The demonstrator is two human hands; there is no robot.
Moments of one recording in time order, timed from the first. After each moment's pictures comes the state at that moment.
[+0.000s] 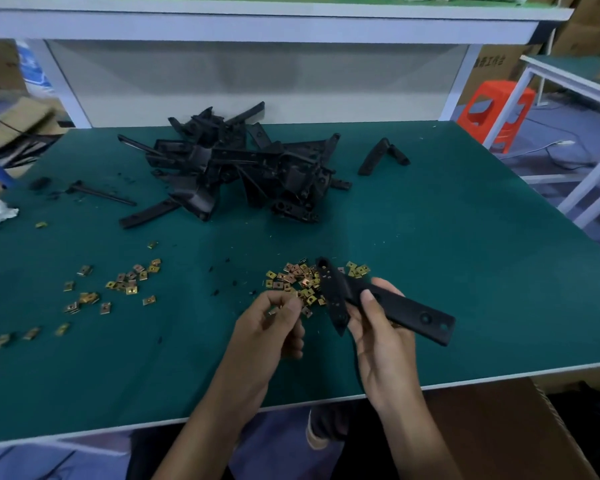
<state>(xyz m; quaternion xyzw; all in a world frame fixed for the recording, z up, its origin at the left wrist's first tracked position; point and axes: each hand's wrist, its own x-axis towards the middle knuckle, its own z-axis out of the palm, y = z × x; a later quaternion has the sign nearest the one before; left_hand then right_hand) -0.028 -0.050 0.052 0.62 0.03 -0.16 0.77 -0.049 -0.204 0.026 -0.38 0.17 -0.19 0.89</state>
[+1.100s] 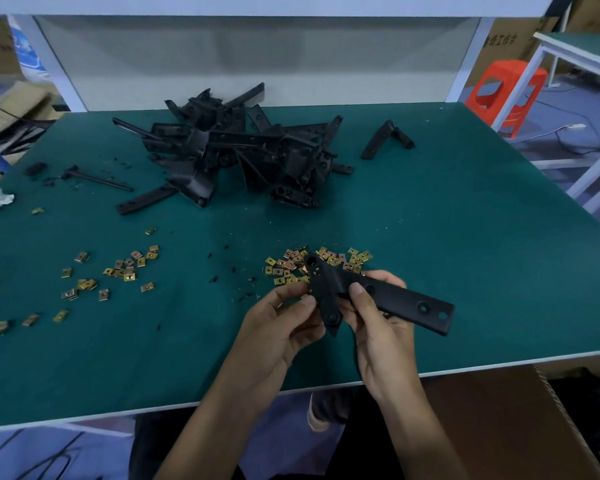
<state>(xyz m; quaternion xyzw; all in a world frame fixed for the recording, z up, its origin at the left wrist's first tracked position) -0.032 -0.065 0.055 0.46 0.08 -0.23 0.85 -0.052 -0.204 0.017 -0.45 0.10 -0.20 0.86</state>
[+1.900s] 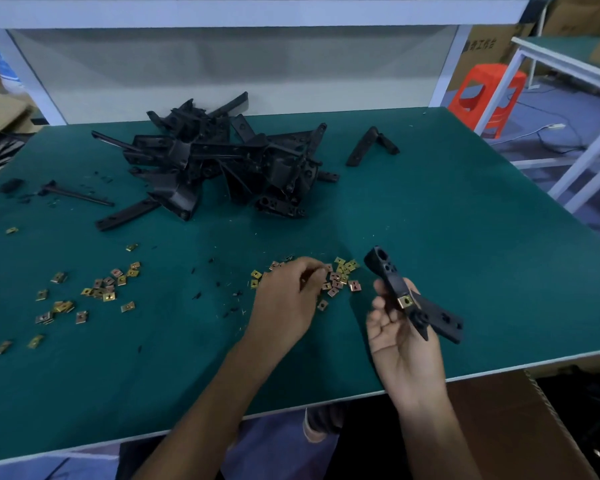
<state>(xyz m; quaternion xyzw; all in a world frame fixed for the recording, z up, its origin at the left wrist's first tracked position) 0.025 -0.101 0.051 0.88 -0.17 0.01 0.45 -0.053 -0.249 0.025 -0.25 0.18 -0.16 0.94</state>
